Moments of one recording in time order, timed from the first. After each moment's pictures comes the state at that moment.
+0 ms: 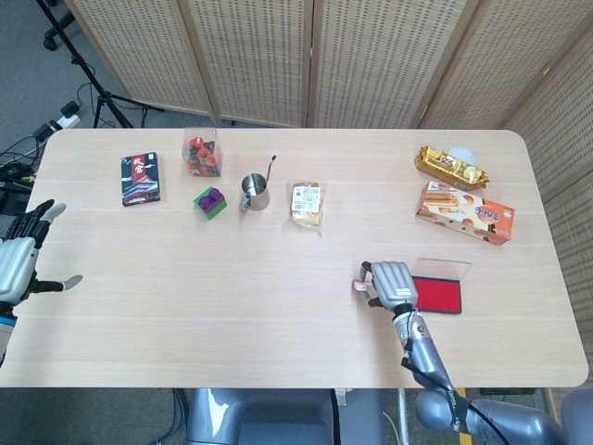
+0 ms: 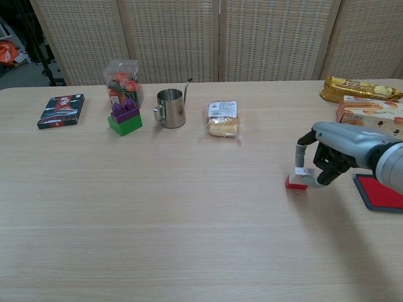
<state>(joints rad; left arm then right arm) -0.31 -0.95 -0.16 -1.76 1.23 1.18 -0.12 0.60 -1.63 0.19 -1.54 -0.90 1.08 -0.50</state>
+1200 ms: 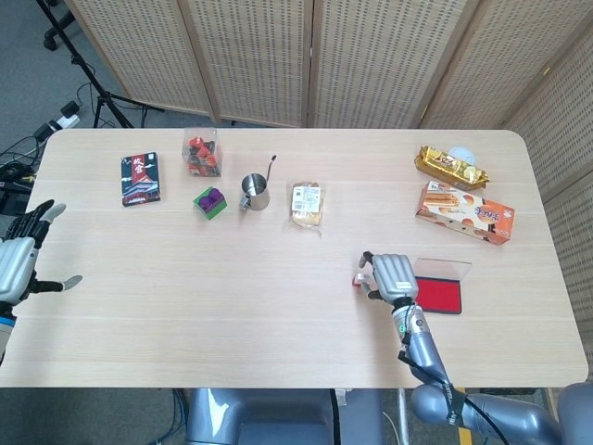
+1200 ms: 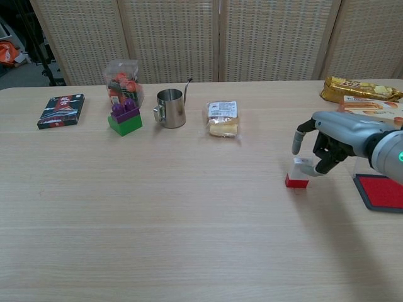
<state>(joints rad) -0.32 -0.94 -0.16 -1.76 1.22 1.18 -0.13 0.63 -1.63 0.22 -1.54 -0.86 1.11 -0.54</state>
